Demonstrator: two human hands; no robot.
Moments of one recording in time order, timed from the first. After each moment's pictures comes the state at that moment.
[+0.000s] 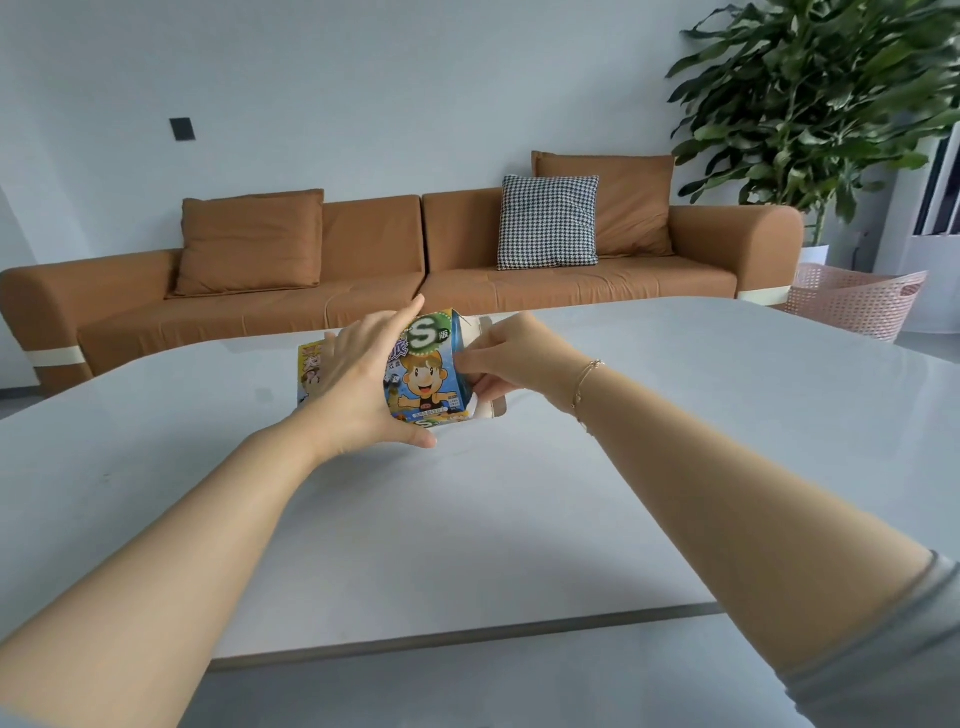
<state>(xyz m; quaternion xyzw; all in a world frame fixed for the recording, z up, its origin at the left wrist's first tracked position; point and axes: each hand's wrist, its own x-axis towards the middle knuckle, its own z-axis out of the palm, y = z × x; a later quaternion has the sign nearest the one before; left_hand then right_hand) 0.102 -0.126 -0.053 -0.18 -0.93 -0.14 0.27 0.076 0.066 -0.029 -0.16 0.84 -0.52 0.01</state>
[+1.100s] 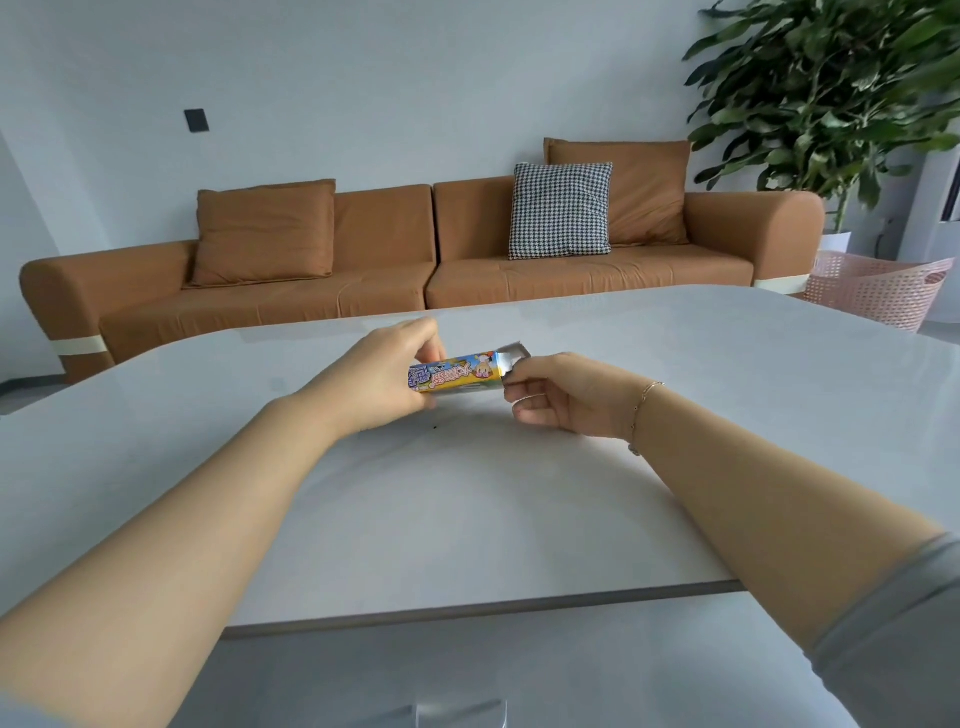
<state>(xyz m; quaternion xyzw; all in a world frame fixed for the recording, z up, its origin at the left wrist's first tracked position) 0.109 -0.117 -0.041 -0.21 -0.94 -0.15 0.20 0.066 0.102 -0.070 -0.12 0.66 -0.71 0.23</state>
